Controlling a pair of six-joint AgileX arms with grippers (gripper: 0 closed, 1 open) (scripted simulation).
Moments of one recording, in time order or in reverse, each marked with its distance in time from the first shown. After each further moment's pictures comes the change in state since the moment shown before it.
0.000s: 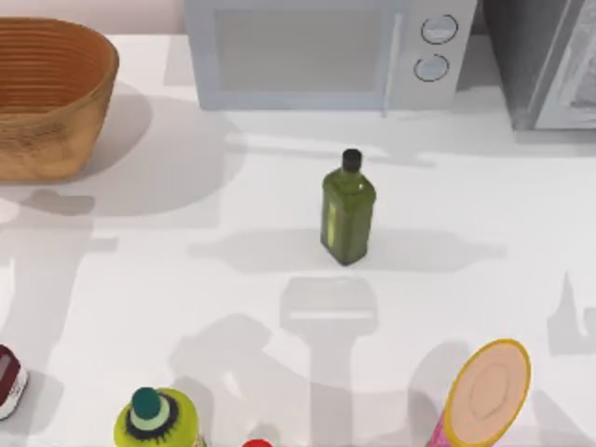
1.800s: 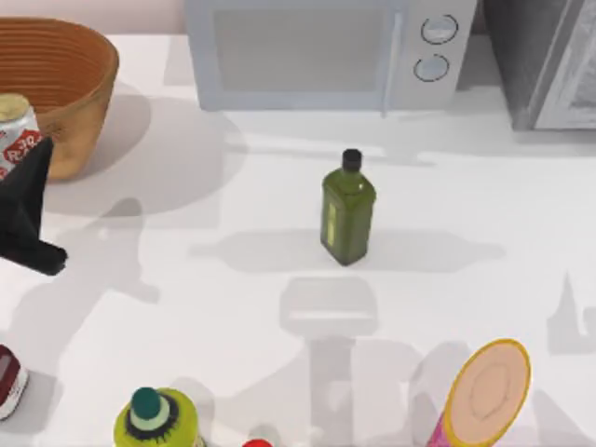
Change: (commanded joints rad) left arm -0.031 -0.179 -0.487 0.829 0.539 -0.036; right arm 0.000 0.000 0.000 0.000 0.000 0.000
